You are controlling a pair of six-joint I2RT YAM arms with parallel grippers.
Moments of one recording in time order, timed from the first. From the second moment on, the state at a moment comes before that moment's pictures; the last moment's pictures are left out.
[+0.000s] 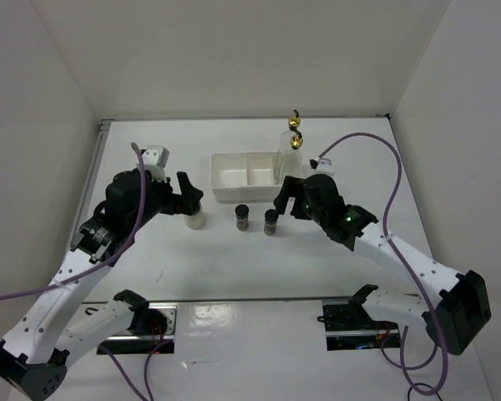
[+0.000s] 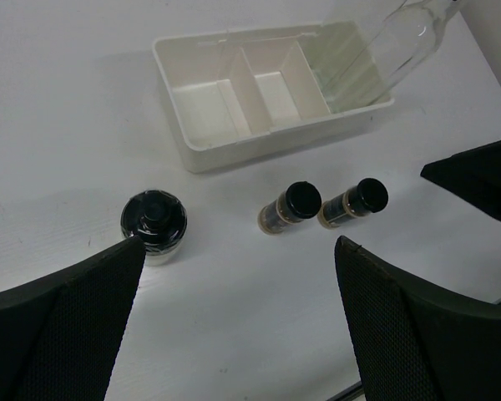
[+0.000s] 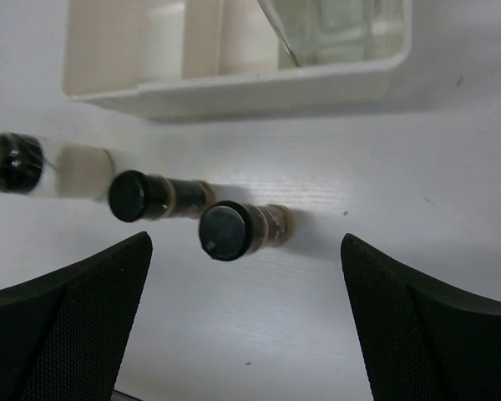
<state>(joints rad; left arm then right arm) -0.45 0.81 0.96 -0.49 -0.02 -0.32 0.64 1.06 0.83 -0.31 0.25 0.63</state>
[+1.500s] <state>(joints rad) -0.44 1.05 1.04 -0.47 0.03 -0.29 0.77 1.47 1.07 -0.45 0.35 0.72</state>
